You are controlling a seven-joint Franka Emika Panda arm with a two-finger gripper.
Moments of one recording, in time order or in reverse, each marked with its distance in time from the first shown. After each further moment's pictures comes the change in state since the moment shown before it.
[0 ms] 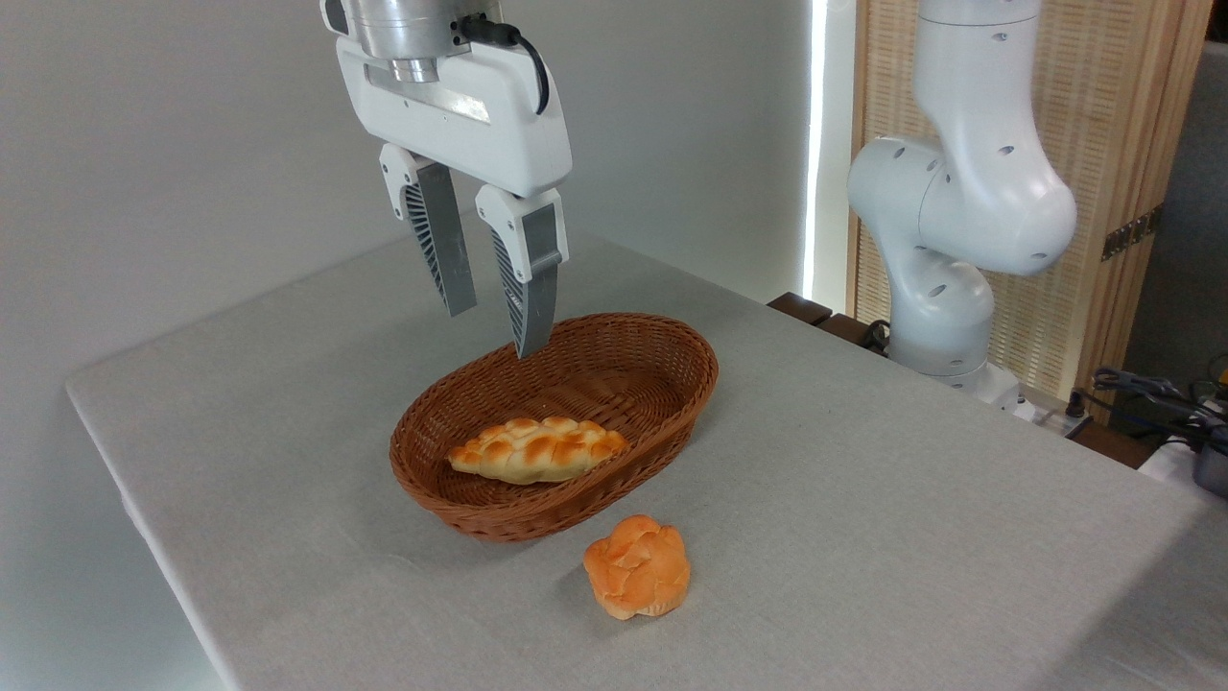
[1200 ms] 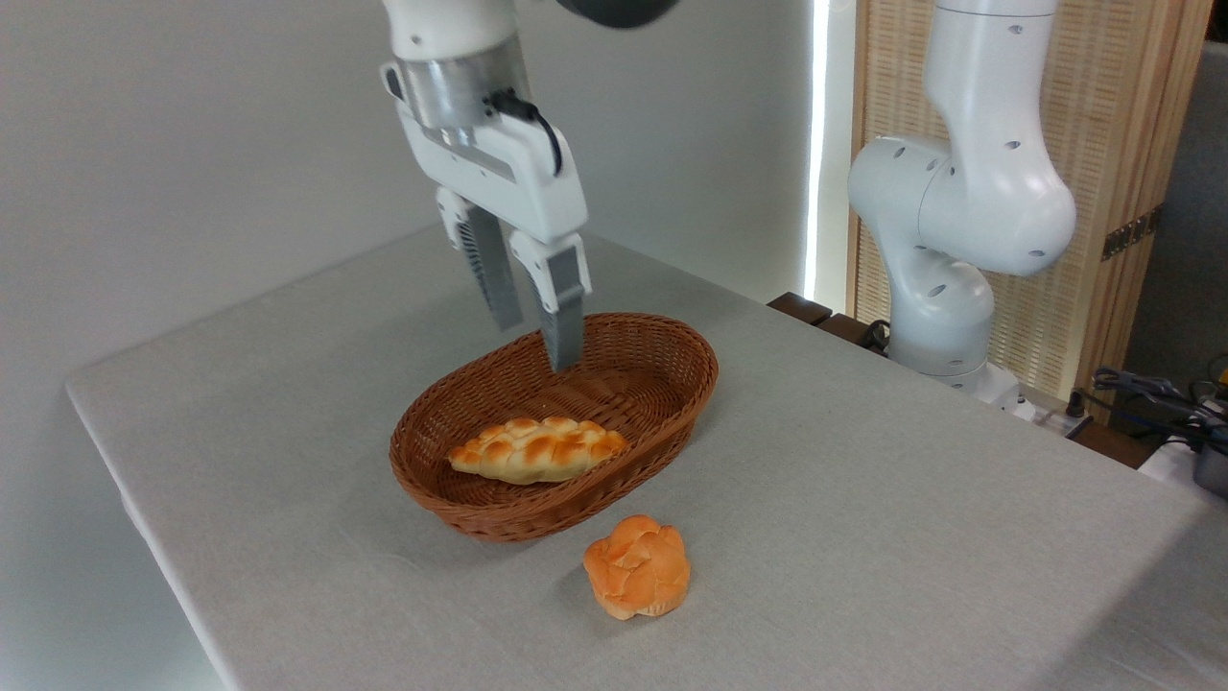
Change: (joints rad) arm -0.015 -0.153 -0.095 -0.351 -0.003 0.135 0.006
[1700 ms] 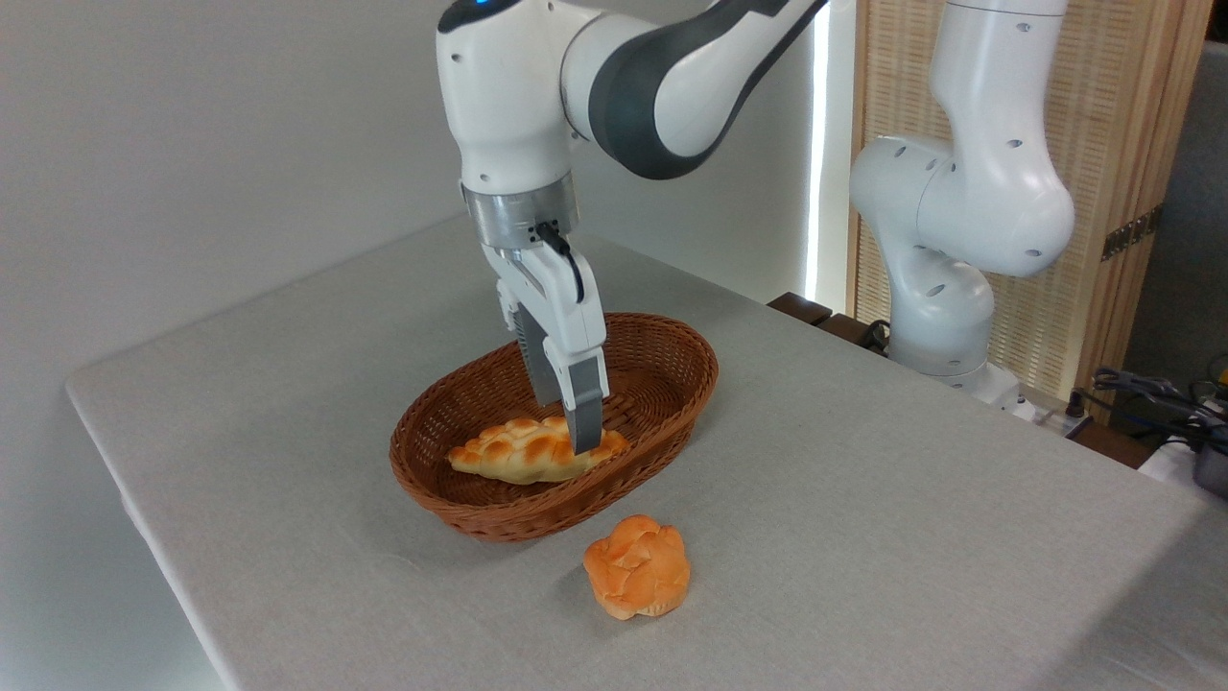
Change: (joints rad) arm -0.034 -0.043 -0.005 -0.320 0.001 0.318 0.175
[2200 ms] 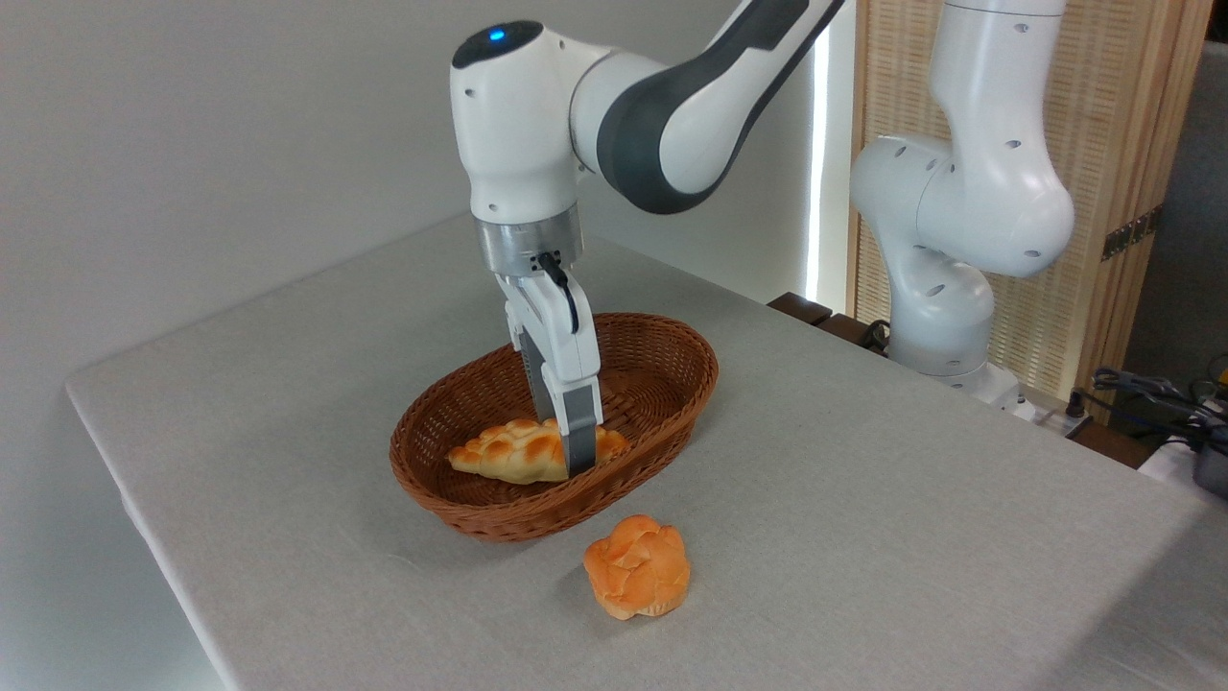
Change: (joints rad) arm -0.012 0.018 0.000 -0.066 0.000 0.115 0.047
